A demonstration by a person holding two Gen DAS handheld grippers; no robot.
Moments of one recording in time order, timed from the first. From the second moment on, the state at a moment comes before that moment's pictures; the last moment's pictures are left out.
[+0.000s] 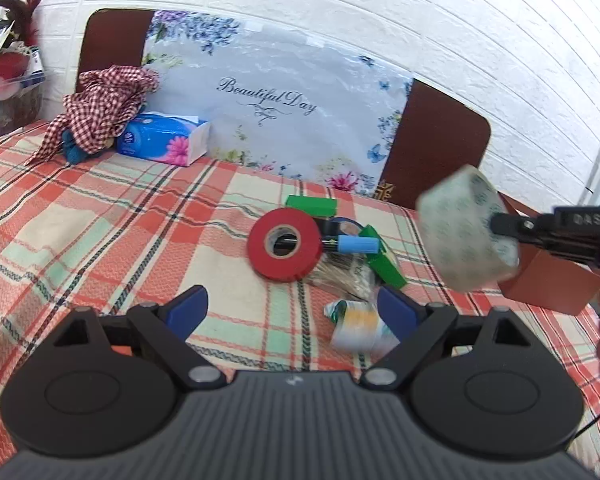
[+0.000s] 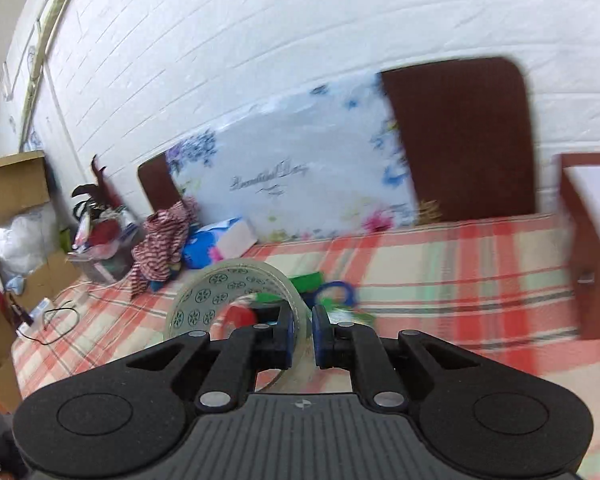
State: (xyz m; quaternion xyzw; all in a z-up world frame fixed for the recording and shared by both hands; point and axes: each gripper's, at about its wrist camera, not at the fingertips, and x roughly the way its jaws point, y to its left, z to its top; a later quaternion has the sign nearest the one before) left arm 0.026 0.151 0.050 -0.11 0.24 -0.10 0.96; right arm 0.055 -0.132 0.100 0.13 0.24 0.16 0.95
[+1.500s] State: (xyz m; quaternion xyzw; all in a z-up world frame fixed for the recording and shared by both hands) left arm 0.164 -0.290 0.144 0.01 0.30 -0.39 0.87; right arm 0.064 -0.379 0.082 -0.09 0.18 -0.07 0.98
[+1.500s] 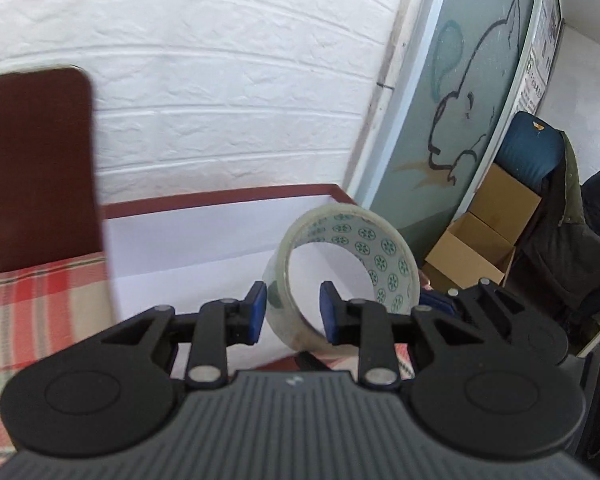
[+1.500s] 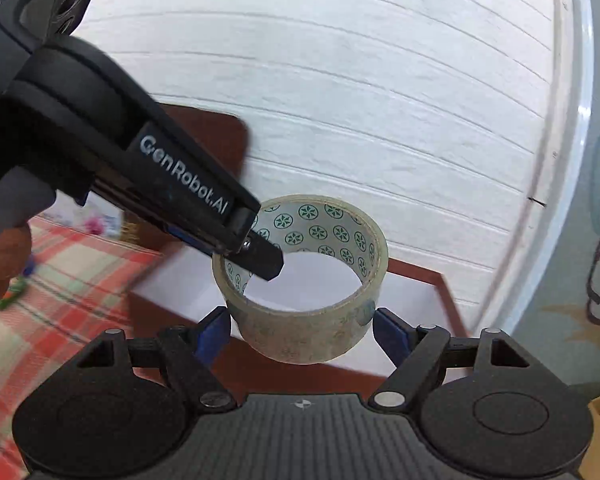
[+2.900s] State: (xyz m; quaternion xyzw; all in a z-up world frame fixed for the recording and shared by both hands) left arm 0.039 -0.077 0.051 0.08 0.37 -0.14 0.92; right arm -0.013 -0.224 -0.006 0.06 0.30 0.07 0.95
